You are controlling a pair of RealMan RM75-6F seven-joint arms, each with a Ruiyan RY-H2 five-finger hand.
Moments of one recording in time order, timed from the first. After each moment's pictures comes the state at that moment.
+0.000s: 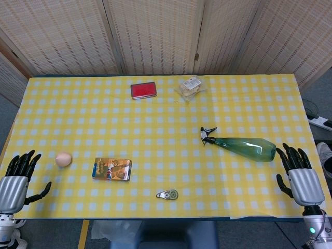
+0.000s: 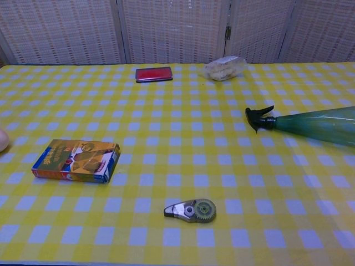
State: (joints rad) left arm -0.10 -1.15 -0.03 -1.57 1.54 1.50 0.09; right arm 0.08 -1.14 0.04 -1.61 -1.51 1.46 -0.12
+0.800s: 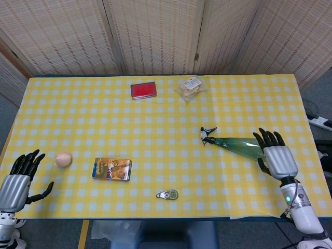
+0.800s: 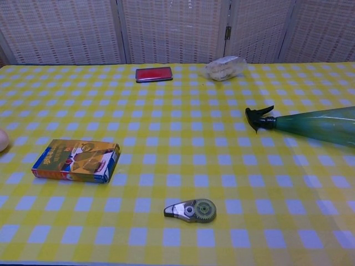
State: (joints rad) left arm -0.12 -1.12 -0.02 -1.58 1.57 1.49 -0.03; right arm 0.34 -1.08 0.17 -1.82 -1.13 1.12 -0.47
